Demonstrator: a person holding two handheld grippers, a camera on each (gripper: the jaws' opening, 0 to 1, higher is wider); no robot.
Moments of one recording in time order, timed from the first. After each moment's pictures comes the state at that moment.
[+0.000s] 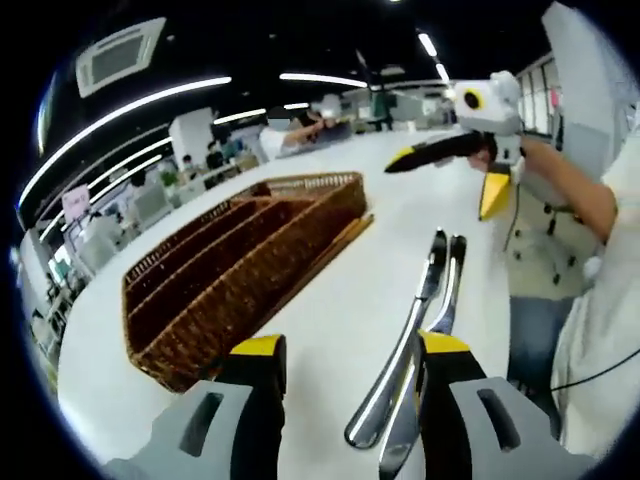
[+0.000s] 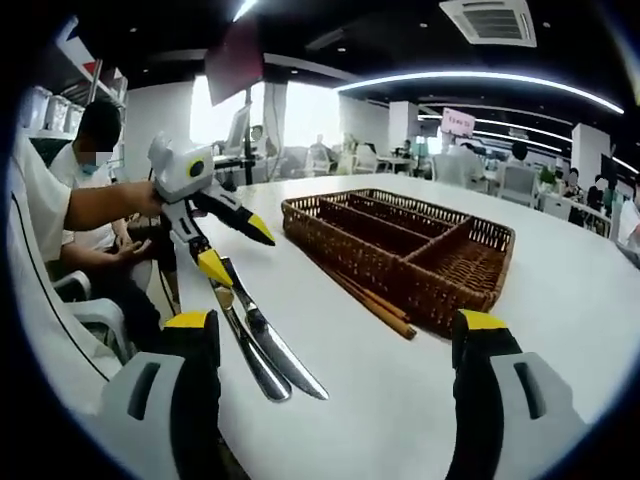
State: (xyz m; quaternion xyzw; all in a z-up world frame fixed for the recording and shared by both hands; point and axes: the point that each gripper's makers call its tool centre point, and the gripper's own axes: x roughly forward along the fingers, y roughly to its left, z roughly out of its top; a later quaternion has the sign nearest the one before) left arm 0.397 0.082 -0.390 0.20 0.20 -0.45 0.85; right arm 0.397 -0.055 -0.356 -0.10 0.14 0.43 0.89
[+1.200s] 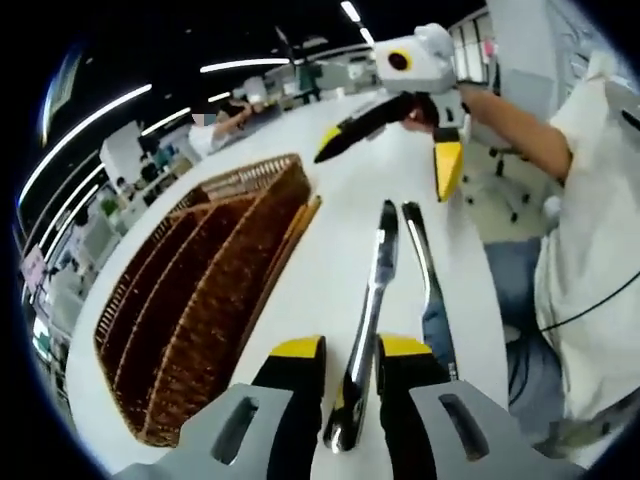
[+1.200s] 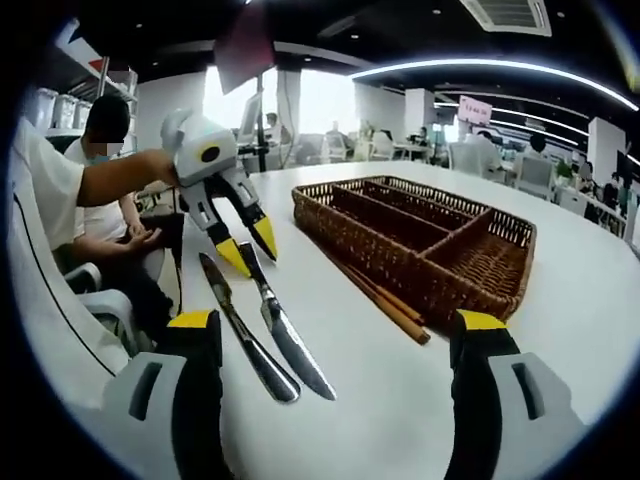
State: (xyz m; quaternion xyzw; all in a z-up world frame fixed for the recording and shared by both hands) left arm 0.413 0.073 -0.407 0.30 0.23 -0.55 0.75; right arm 0.414 -0.040 -0.369 -0.12 0.16 0.46 0.86
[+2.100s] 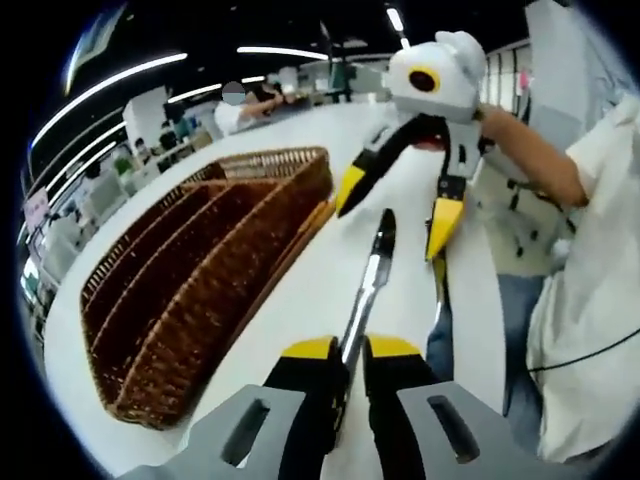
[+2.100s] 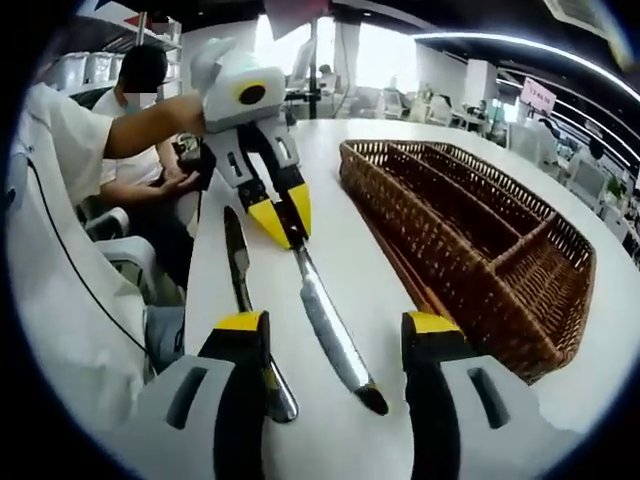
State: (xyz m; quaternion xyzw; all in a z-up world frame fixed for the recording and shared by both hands) left arm 0.412 0.067 -0.406 0.22 0.26 -0.52 0.78; right arm 0.407 -0.007 -0.399 -0.21 0.24 0.55 0.77
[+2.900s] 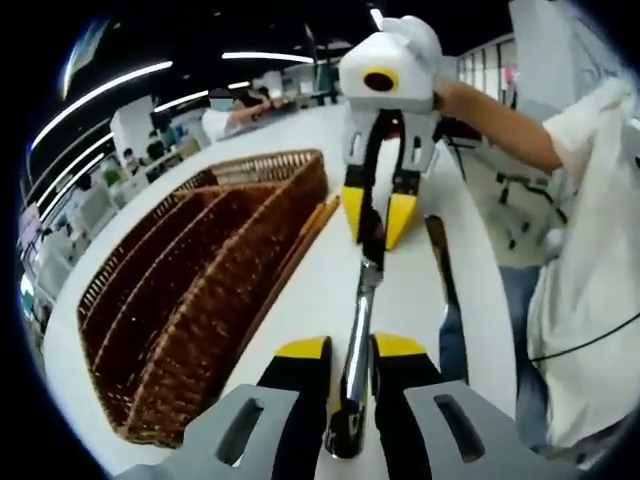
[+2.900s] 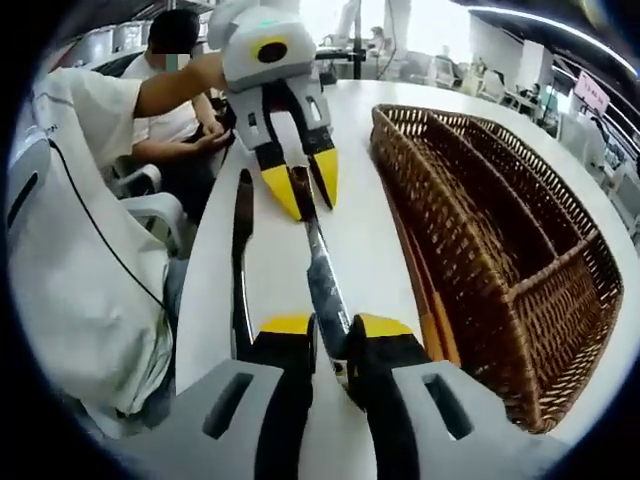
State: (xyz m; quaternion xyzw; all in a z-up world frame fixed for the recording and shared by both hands) left arm 0.420 0.068 -0.408 0.24 0.25 -0.54 0.76; right arm 0.414 -0.007 -0.411 -0.29 0.30 0.61 0.67
